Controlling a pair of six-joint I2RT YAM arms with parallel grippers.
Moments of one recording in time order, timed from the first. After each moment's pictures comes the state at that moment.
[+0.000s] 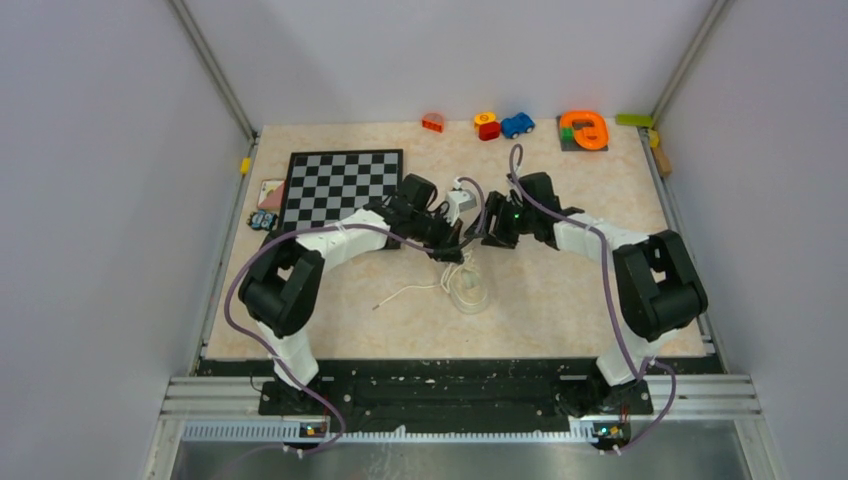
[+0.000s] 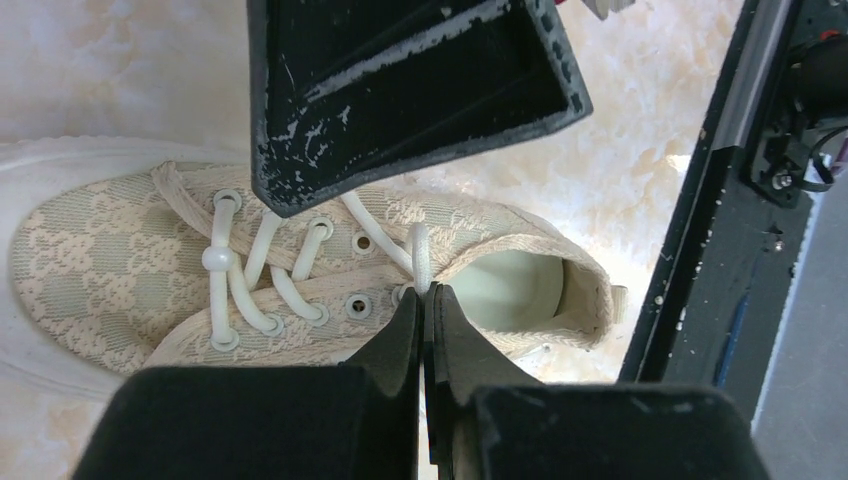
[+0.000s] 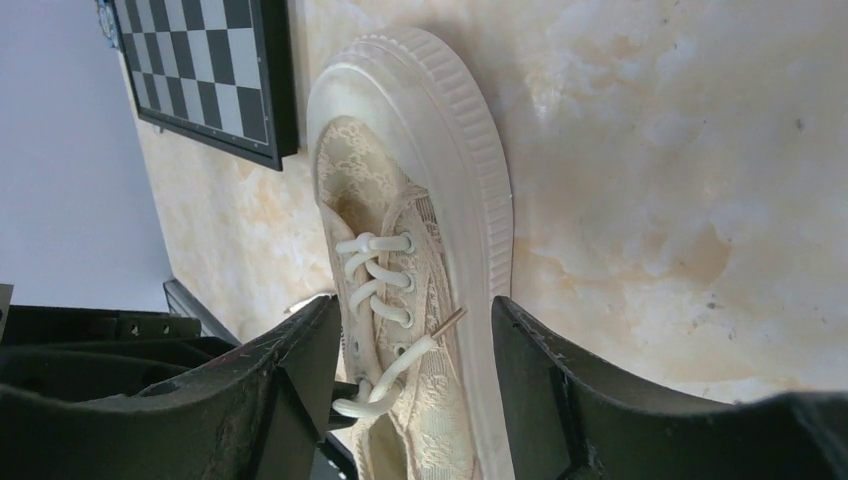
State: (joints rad) left arm -0.61 1.80 1.22 -0.26 0.69 0.07; right arm 0.38 1.68 0.98 -0.06 -0.46 0.70
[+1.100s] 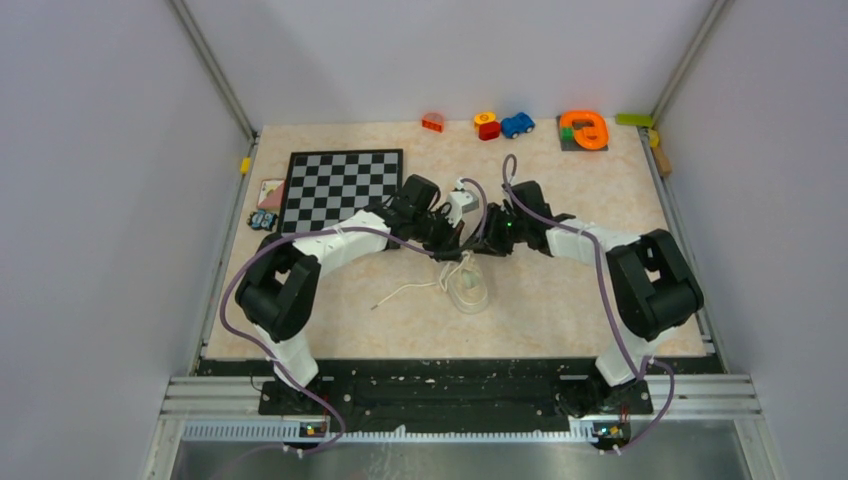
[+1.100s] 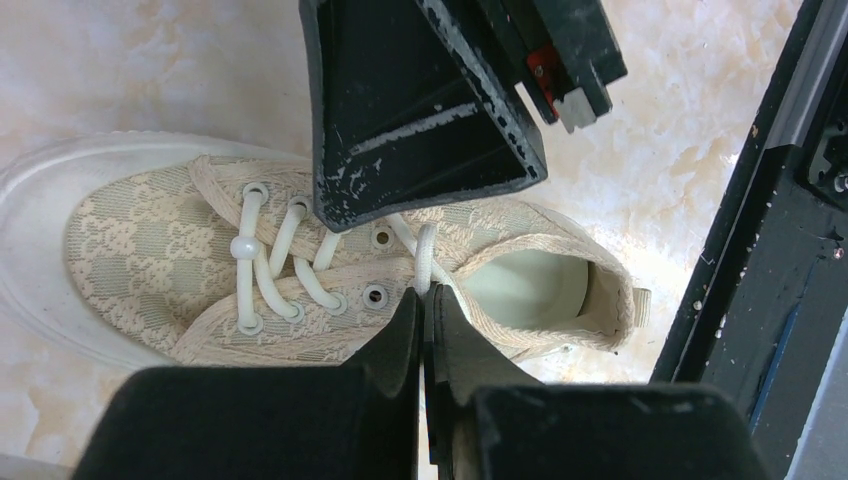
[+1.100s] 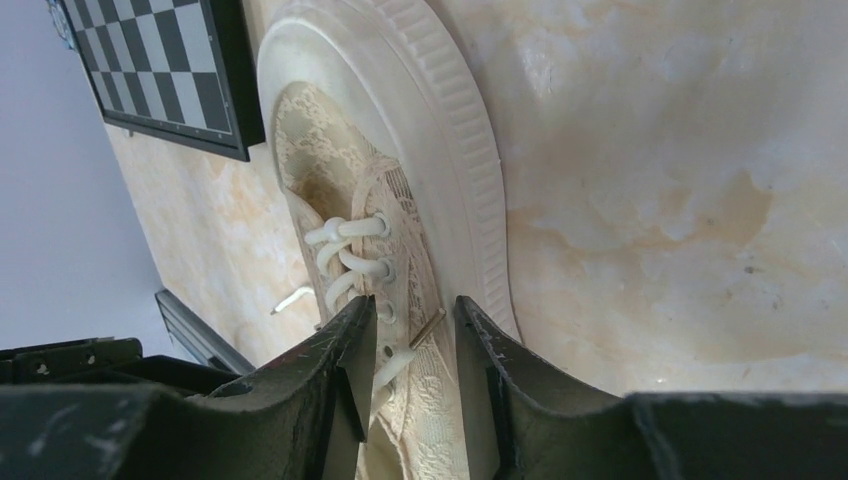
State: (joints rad) left arm -0.65 1.77 1.22 -0.29 0.57 0.11; right arm 0.44 1.69 0.94 -0.05 -0.38 0.79
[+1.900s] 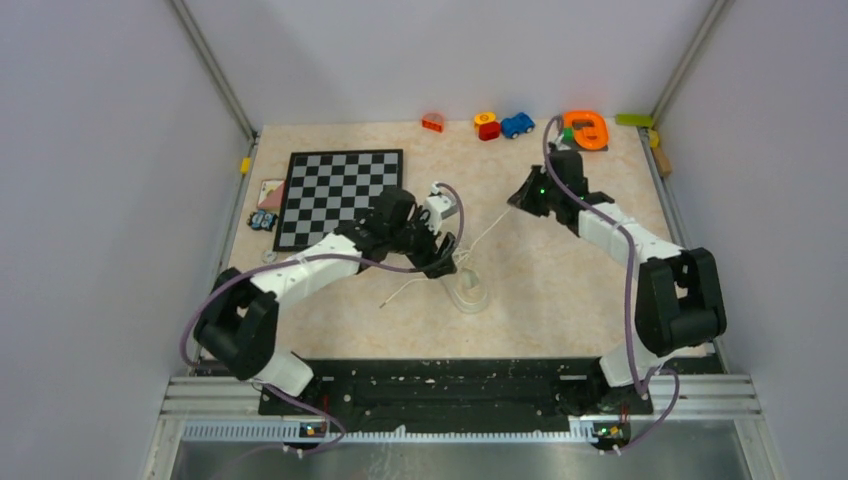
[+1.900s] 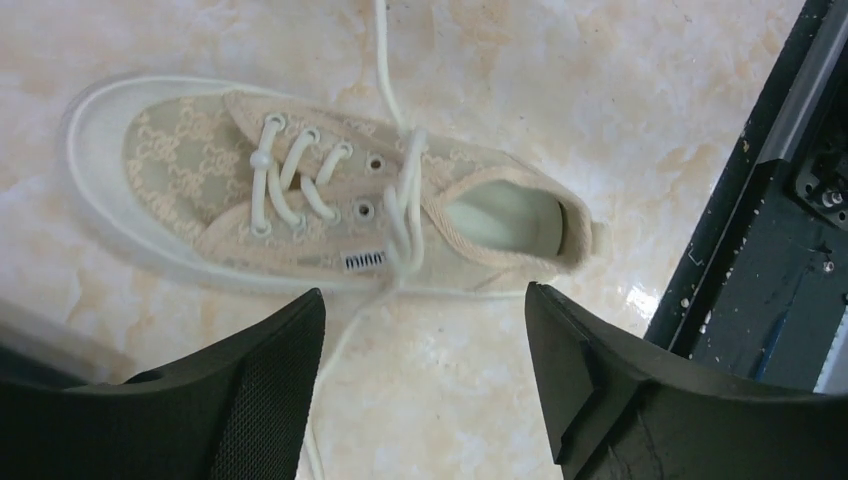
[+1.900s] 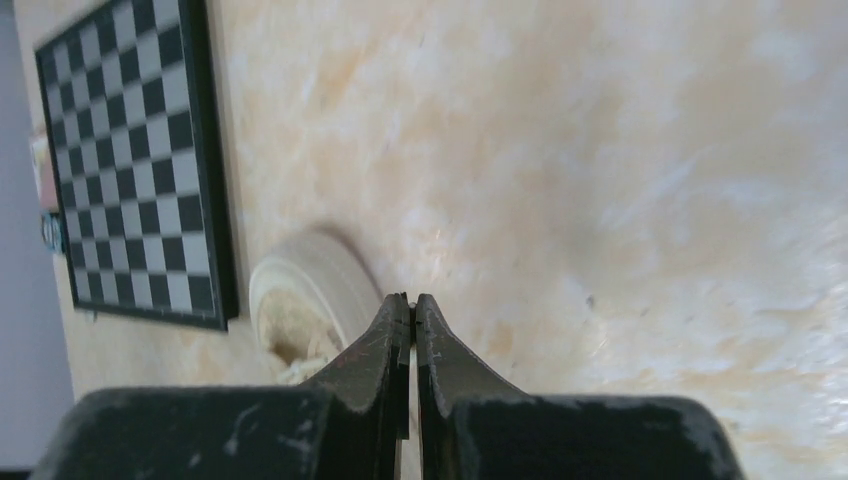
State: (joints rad) left arm -0.64 1.57 1.05 -0.22 0.49 0.04; right arm 0.30 1.59 1.05 -0.14 -0.16 0.64
